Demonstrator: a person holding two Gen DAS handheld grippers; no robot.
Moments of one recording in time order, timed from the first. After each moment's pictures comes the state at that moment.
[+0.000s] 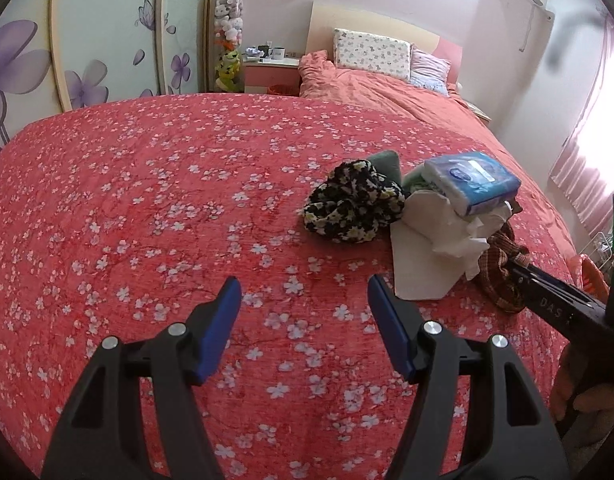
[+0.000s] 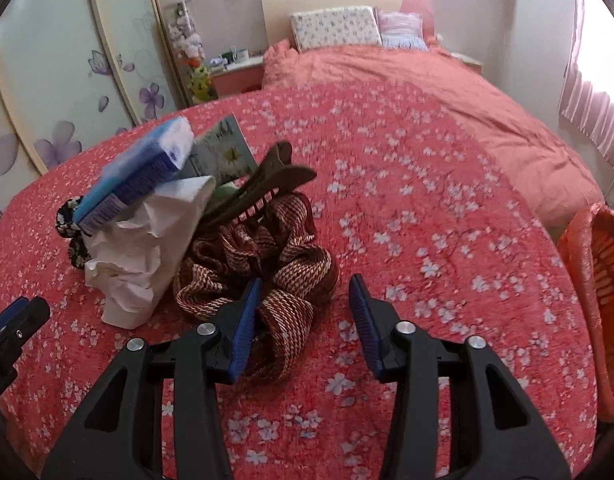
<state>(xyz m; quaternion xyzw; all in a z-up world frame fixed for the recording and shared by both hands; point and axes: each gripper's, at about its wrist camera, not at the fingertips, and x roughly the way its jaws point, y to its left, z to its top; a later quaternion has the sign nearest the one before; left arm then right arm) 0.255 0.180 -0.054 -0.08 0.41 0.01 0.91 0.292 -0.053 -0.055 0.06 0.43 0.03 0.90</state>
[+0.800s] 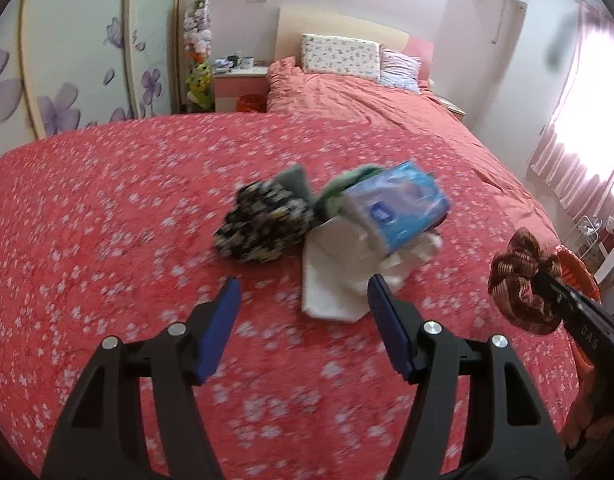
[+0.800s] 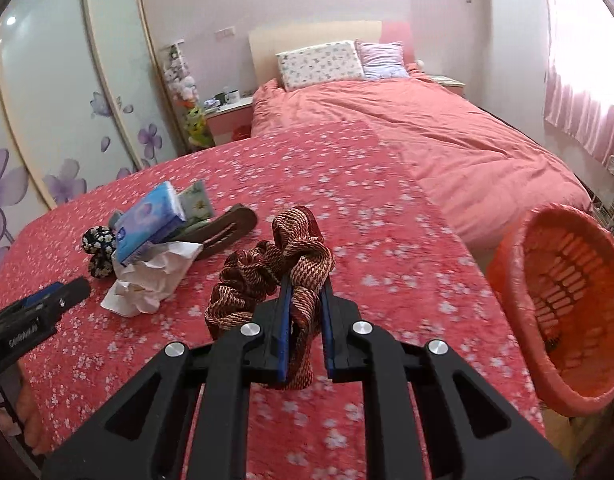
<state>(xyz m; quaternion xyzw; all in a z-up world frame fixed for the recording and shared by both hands) 0.271 0.116 -0.031 -0.05 0.39 -0.03 0.92 0.235 -0.116 -0.017 0.08 0.36 0.02 0.93</state>
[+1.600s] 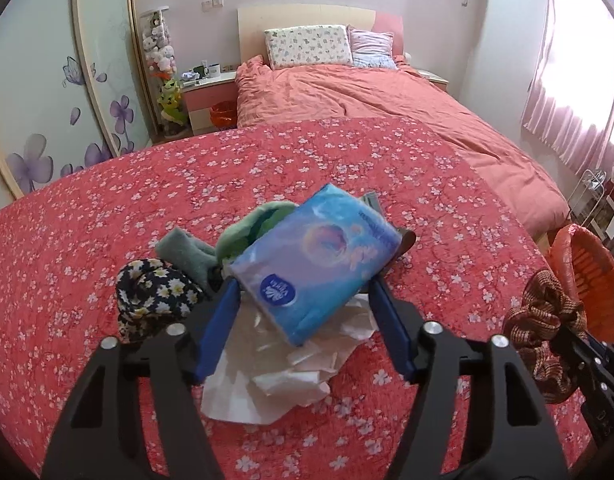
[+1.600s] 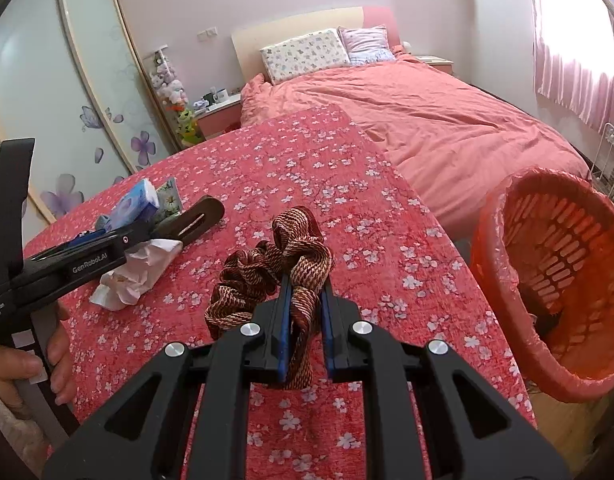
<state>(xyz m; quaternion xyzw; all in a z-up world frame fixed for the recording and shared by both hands) 0.339 0.036 -0.043 0.02 0.40 -0.06 0.91 0.227 -0.149 -0.034 0.12 0.37 0.01 0.92</state>
